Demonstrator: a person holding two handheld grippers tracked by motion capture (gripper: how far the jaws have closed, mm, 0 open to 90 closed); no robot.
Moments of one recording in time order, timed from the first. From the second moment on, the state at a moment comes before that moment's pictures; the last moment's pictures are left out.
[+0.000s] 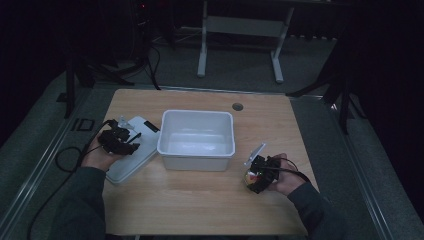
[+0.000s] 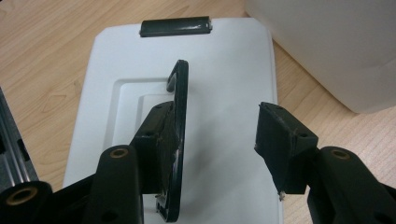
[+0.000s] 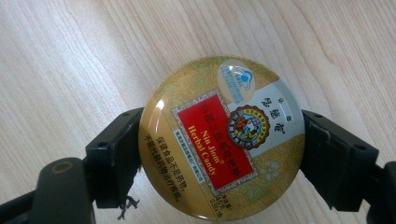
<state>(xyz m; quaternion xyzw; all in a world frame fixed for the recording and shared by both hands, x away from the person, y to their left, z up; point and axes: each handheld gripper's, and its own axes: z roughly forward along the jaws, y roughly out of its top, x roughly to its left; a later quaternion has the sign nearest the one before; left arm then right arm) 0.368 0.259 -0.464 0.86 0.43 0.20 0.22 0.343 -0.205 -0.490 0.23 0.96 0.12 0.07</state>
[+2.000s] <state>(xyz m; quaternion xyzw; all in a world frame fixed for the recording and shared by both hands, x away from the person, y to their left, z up) 0.368 0.256 -0.463 0.86 0.42 0.20 0.22 0.349 -0.206 -0.436 0.21 0.96 0.13 0.10</state>
